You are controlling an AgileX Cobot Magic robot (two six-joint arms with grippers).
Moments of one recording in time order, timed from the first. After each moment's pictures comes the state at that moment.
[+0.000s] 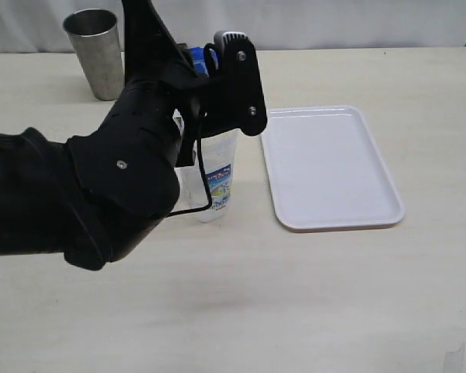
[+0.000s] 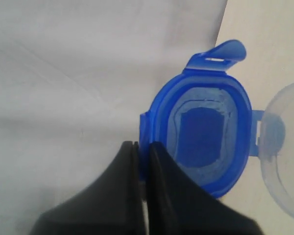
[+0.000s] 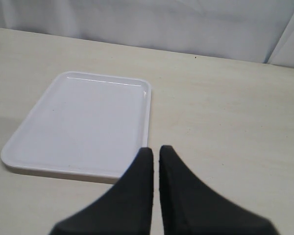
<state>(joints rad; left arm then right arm) -1.09 1.66 -0.92 1.74 0.99 -0.85 0.14 0.00 0.00 -0.28 0.37 0.14</state>
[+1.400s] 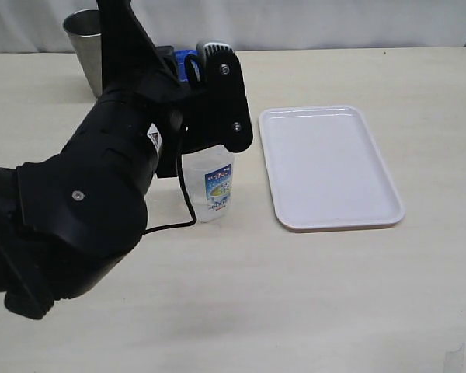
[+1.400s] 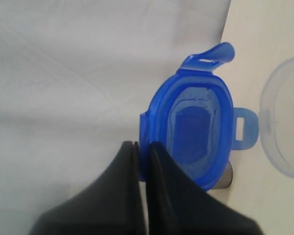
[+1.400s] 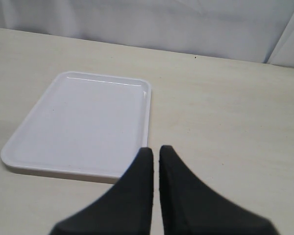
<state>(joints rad) -1.14 1.57 -0.84 1.74 1.04 -0.83 0.14 0.00 0.00 -0.28 0.37 0.14</state>
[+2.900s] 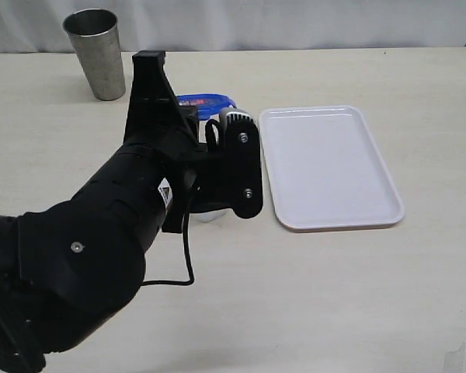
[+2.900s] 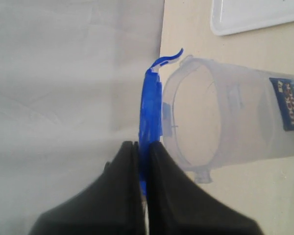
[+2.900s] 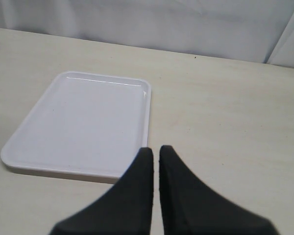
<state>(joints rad) -1.22 1.57 -0.77 1.65 0.94 -0.78 0.14 0.00 0.00 -0.28 0.37 0.14</state>
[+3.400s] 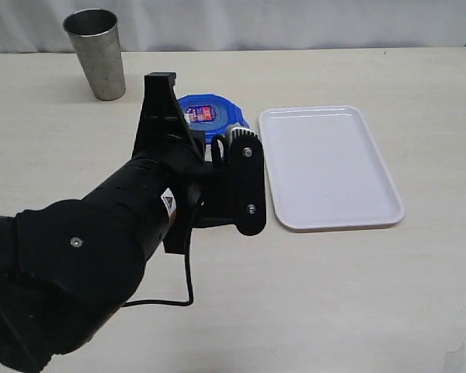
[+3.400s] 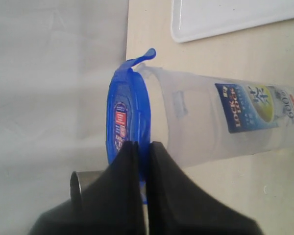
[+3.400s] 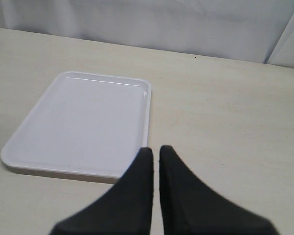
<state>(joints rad) -1.22 1.57 -0.77 1.56 0.84 -0.73 0.14 0.00 0.00 -0.28 0.37 0.14</state>
